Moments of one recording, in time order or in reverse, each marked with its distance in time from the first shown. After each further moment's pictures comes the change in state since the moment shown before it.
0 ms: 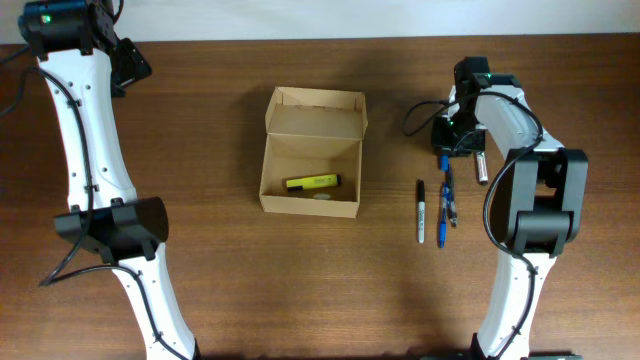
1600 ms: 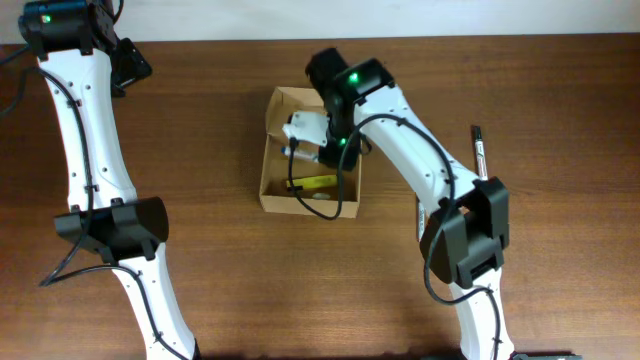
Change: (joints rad) left arm 0.000 0.000 0.000 0.000 0.000 0.000; right arm 0.549 -0.048 0.309 -0.331 -0.093 -0.953
